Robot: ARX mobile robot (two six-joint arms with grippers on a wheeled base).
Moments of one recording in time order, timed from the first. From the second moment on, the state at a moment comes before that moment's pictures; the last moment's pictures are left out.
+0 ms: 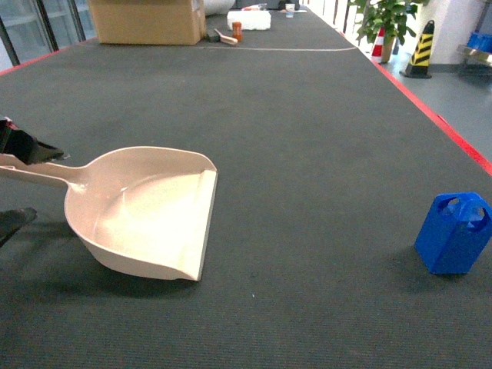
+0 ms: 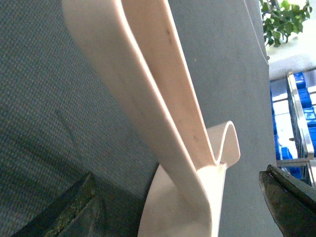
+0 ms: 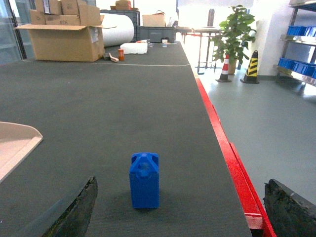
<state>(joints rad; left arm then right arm) 0.17 1.95 0.76 0.80 0.31 -0.92 0.00 0.00 0.01 0.00 0.00 0.00</state>
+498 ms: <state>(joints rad) 0.16 2.08 0.90 0.85 0.27 -1.00 0.00 0.00 0.01 0.00 0.00 0.00</state>
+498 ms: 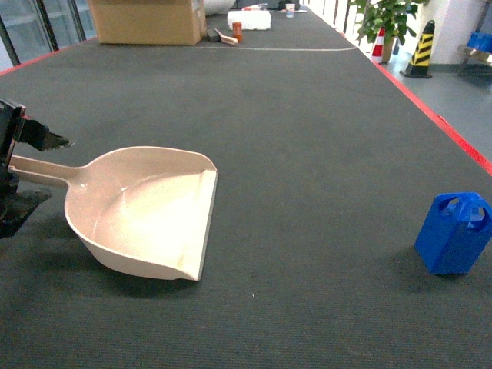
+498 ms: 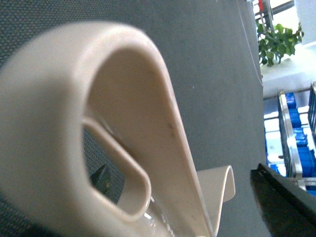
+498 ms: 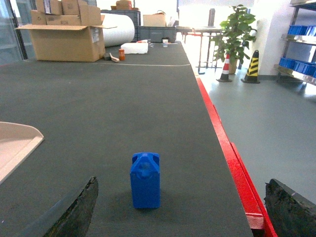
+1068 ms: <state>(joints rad) 0.18 2.10 0.90 0.99 0.29 -1.14 0.00 0.00 0.01 0.00 0.00 0.00</state>
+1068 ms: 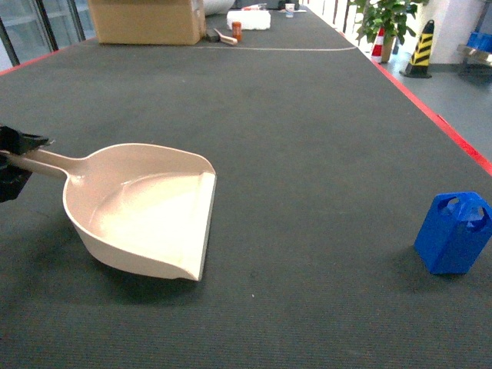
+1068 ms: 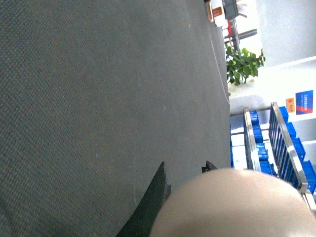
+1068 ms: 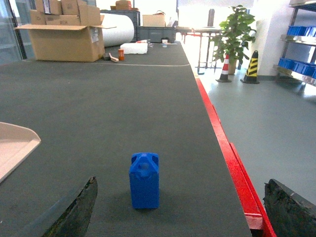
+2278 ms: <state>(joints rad) -0.16 1.77 0.66 1.12 0.29 -1.33 0.06 0.19 0.07 -0.04 0.17 -0.03</state>
